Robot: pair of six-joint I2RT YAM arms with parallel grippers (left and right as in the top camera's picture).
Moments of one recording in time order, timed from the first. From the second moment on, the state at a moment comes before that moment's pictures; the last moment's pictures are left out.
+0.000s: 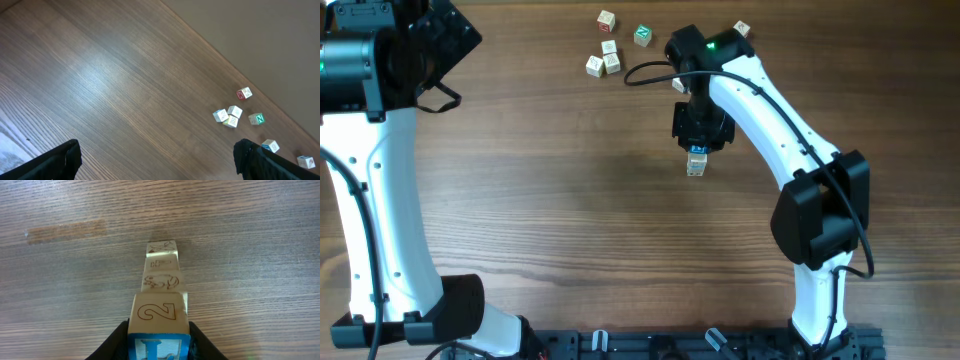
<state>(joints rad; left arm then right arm) 0.02 1.71 2.27 -1.47 -0.26 -0.66 0.46 2.14 1.95 -1.46 -0.04 0.57</state>
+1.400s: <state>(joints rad) 0.02 1.71 2.27 -1.47 -0.26 -0.66 0.45 2.13 1.95 -1.47 -0.04 0.46</state>
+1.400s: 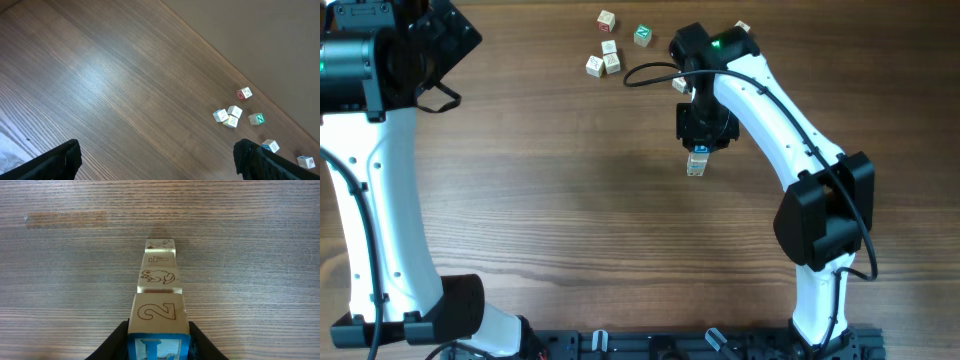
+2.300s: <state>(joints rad) 0.02 1.71 2.27 -1.47 -0.26 -0.66 0.45 2.13 1.93 -1.46 -0.04 0.46</state>
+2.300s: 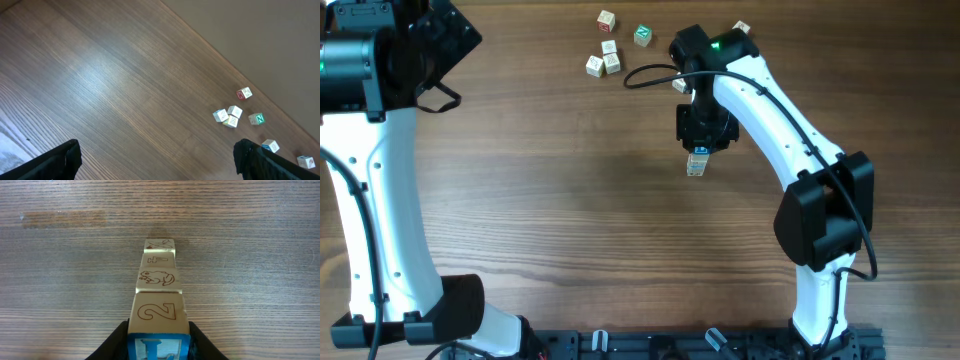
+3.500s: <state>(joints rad) 0.02 1.71 2.27 -1.47 -0.26 -0.66 0.45 2.13 1.93 -1.46 -0.04 0.46</state>
